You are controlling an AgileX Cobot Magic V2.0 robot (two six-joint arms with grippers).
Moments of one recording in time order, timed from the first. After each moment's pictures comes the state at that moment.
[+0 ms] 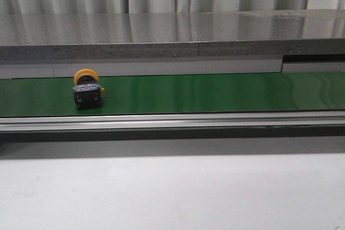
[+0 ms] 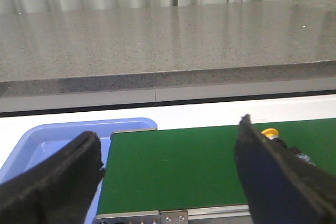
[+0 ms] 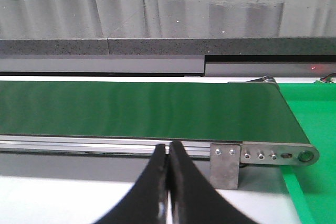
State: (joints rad) left arm 0.00 0.41 -0.39 -0.28 0.22 0.31; right arm 0.08 -0.01 0.03 0.01 0.12 0.03
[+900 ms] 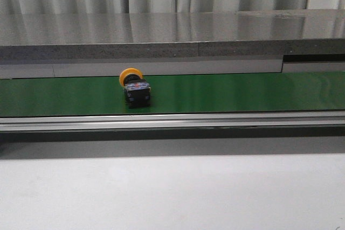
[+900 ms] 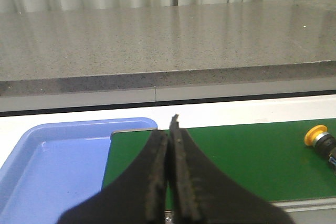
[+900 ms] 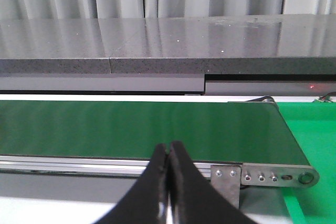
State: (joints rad) left arm 0.00 0.41 -0.39 -0.28 0.22 0.31; right arm 0.08 -0.01 0.03 0.01 0.05 0.03
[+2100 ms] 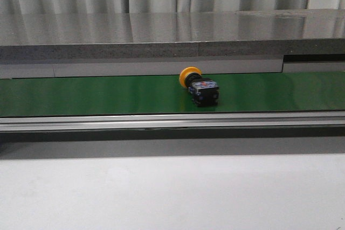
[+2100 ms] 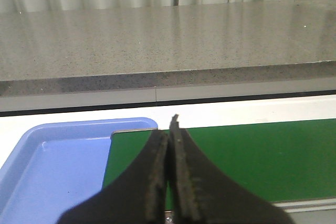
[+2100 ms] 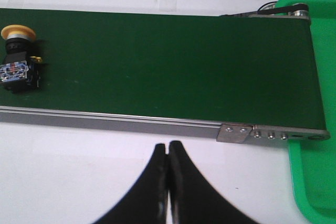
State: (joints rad) left arm 0.00 0.41 -0.39 -0.28 0.22 0.31; right arm 0.08 0.87 -0.78 0.03 0.68 0.03
